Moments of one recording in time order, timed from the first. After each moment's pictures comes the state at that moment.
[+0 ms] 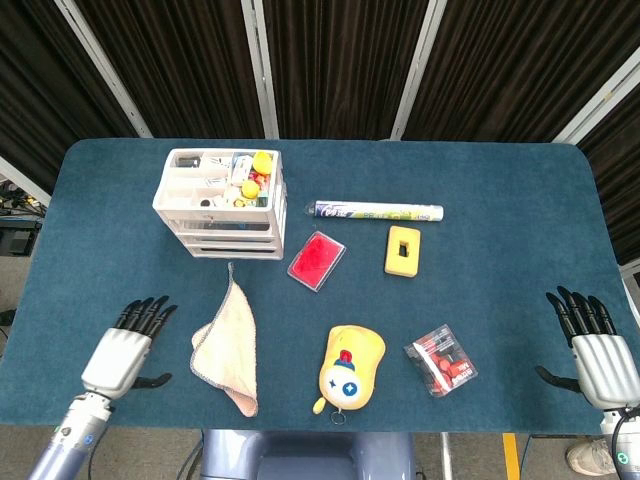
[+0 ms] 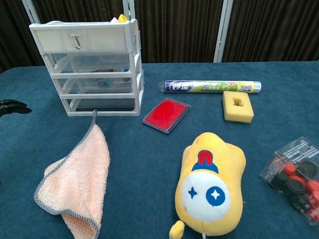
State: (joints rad) left arm -0.22 -1.30 0.02 -1.83 1.46 1.22 0.49; right arm 0.09 -1.07 0.02 -1.59 -1.55 1.45 0.00
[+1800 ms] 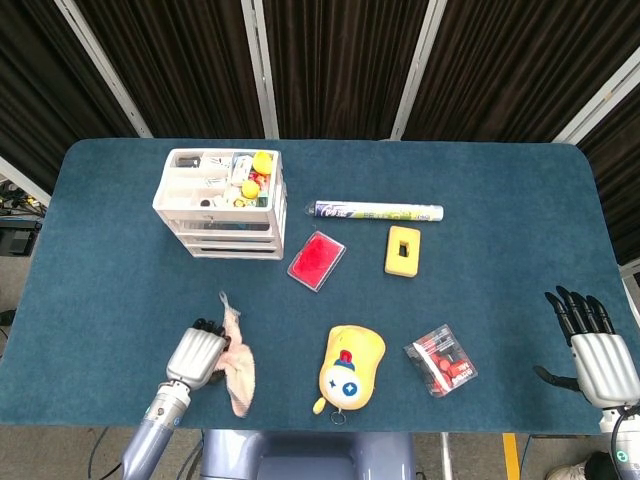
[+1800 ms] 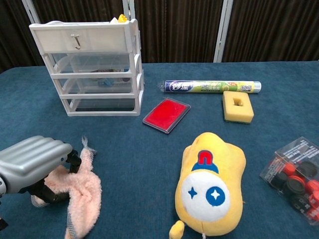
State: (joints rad) left arm -0.42 -1.67 0.02 -1.69 1.16 1.21 0.85; right arm 0.09 -1.07 0.02 -1.59 -1.54 1.44 0.01
